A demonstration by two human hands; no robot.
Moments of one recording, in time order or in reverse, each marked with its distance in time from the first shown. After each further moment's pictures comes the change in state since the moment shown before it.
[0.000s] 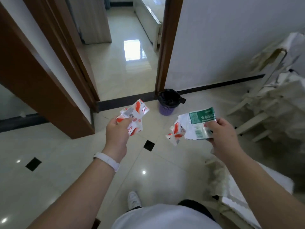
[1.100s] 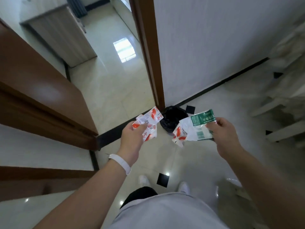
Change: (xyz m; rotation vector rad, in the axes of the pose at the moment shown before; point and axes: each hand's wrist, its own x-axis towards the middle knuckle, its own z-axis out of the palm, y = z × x) left_hand 0.349 0.088 0.295 0.361 -0.134 -0.073; right_hand 0.428 -0.073 0.056 0.048 0.130 0.160
